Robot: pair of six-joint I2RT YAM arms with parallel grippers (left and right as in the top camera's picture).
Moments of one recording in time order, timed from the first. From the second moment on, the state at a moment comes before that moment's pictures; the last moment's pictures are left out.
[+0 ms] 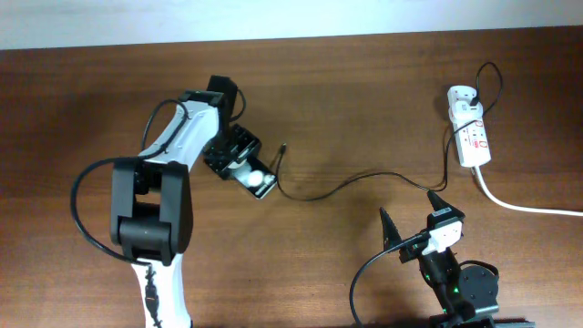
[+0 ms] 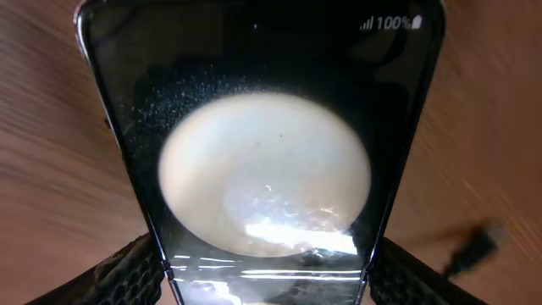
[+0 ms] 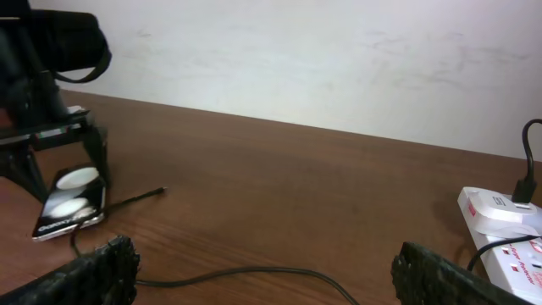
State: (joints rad) left arm -0.21 2.19 1.65 -1.02 0.21 -0.92; right arm 0.13 0.01 0.01 -0.06 -0.17 -0.03
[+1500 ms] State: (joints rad) left arm -0.20 2.20 1.77 -1.66 0.91 -0.54; right arm 0.13 0.09 0.01 -0.06 -0.18 0.32
